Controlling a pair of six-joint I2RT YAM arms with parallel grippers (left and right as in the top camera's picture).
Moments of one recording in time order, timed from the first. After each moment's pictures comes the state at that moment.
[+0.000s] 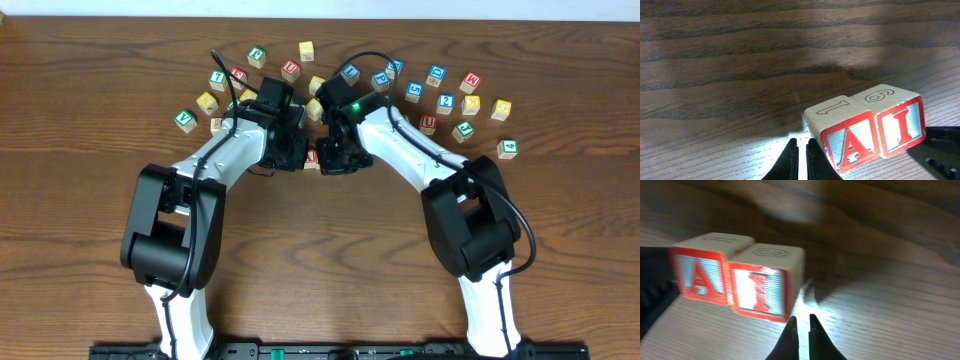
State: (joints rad) left arm -0.31 2.01 1.33 -0.62 0.24 -0.14; right arm 0.56 2.22 1.71 -0.90 -0.19 0.41
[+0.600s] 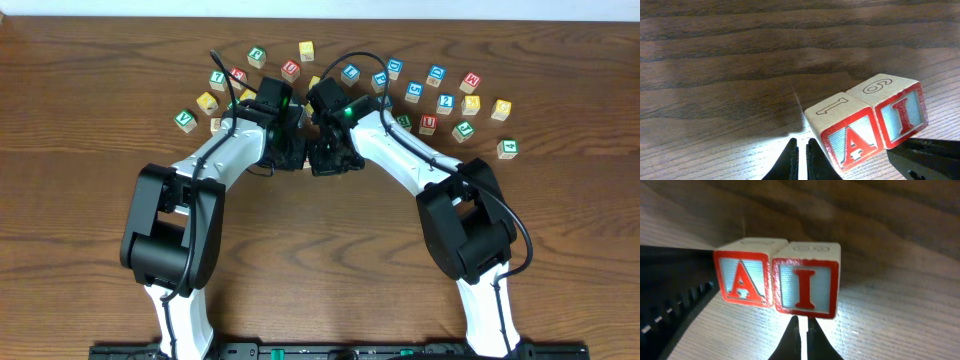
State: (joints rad) left arm -0.31 2.01 1.33 -0.62 0.24 -0.14; right arm 0.59 2.22 1.71 -0.86 -0.19 0.40
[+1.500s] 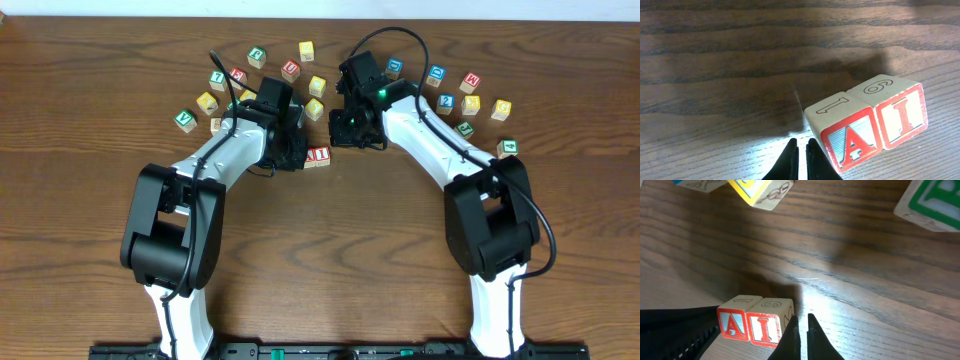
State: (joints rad) left arm -0.31 2.01 1.33 -0.62 0.24 -0.17; right arm 0.46 2.17 1.70 -0.74 -0.22 0.40
